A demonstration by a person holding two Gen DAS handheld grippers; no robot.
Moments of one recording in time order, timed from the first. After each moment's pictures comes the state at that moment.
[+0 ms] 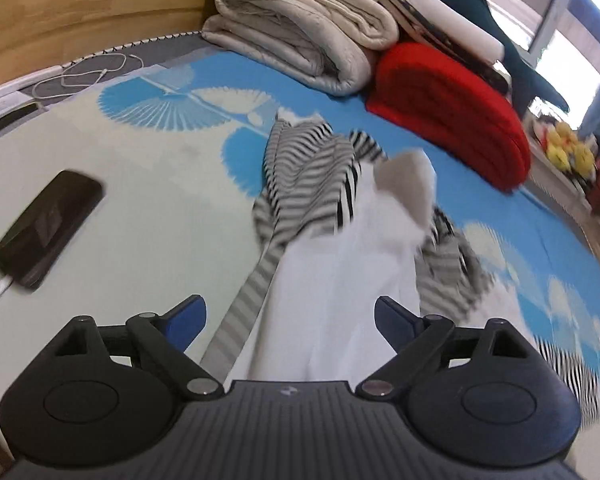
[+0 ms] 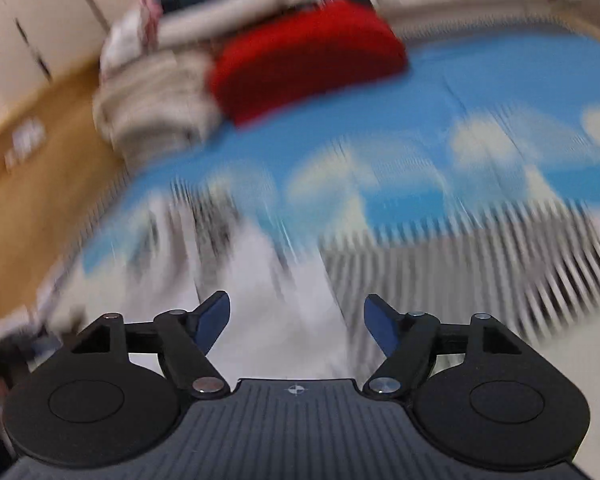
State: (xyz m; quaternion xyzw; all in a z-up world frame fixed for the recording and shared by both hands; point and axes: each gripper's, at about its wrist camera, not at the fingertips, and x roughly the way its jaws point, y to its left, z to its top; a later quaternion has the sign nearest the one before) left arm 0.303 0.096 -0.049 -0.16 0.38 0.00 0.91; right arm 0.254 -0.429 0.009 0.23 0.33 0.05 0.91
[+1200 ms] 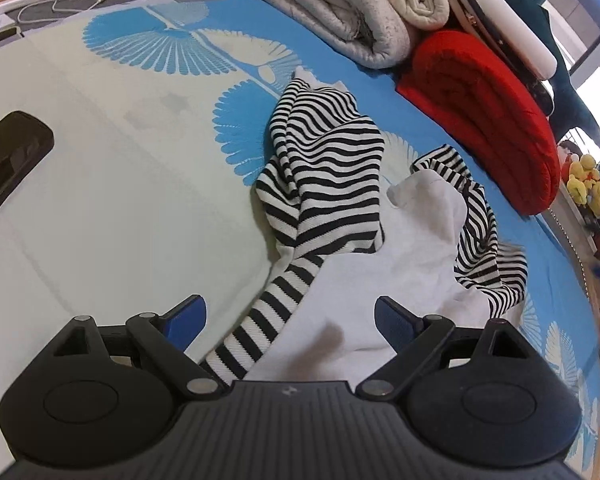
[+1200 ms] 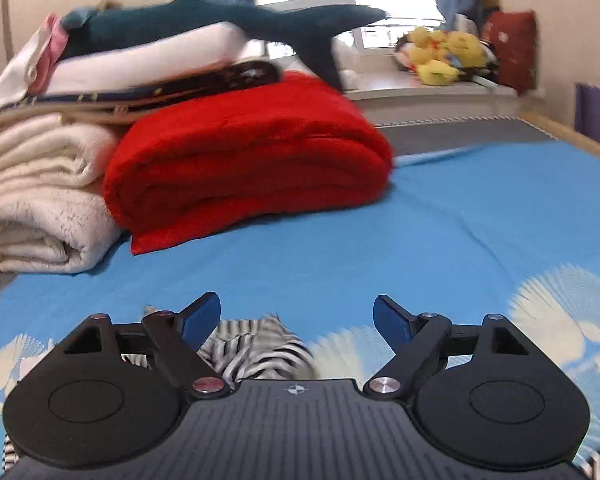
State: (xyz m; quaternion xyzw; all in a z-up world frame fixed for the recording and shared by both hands) left arm 0.375 0.101 -0.092 -0.23 0.44 0.01 0.87; right arm 0.457 -0.394 -0.020 0.14 0.25 -0.17 0.94
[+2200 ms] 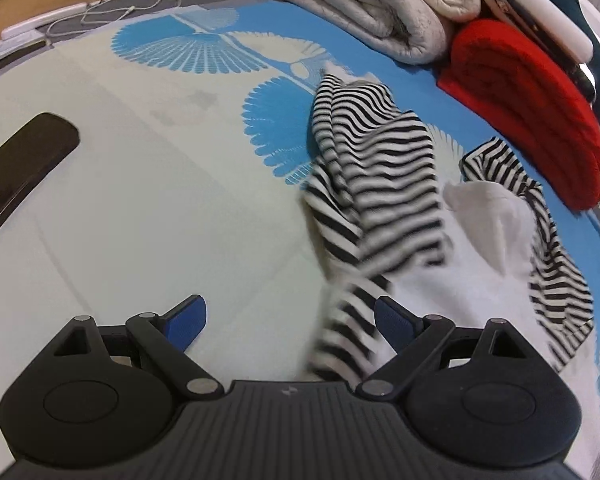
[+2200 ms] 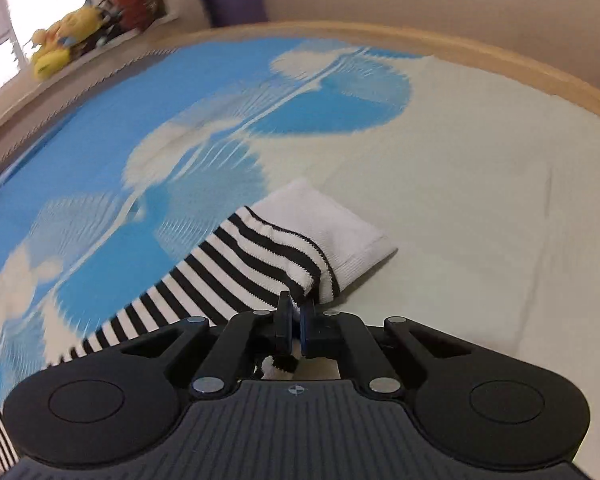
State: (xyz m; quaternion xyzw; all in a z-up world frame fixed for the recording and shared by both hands) left arm 0.382 0.074 -0.114 -0.18 0.45 0.08 0.87; right arm 0.155 -0.717 -0.143 0.29 0.29 -0.51 0.76
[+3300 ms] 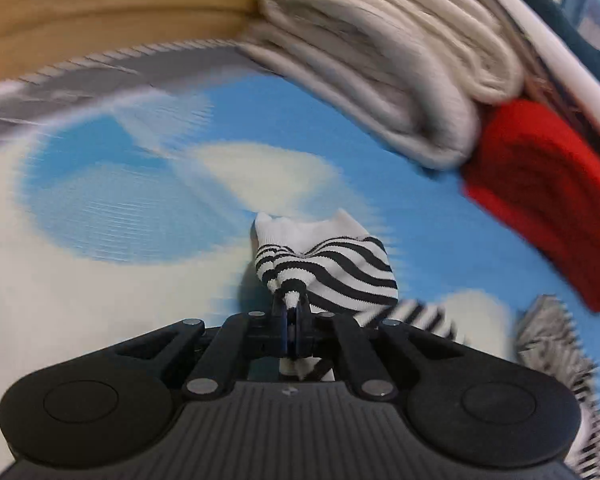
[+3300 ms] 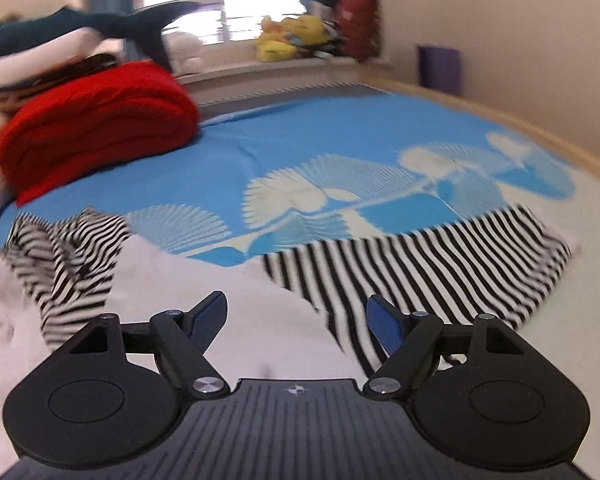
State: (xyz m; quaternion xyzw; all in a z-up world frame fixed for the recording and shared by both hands) left arm 0.573 0.173 -0.118 -0.18 0.36 0.11 0.91; right arm 0.220 -0.438 -0.091 0.12 0.28 -0.29 0.91
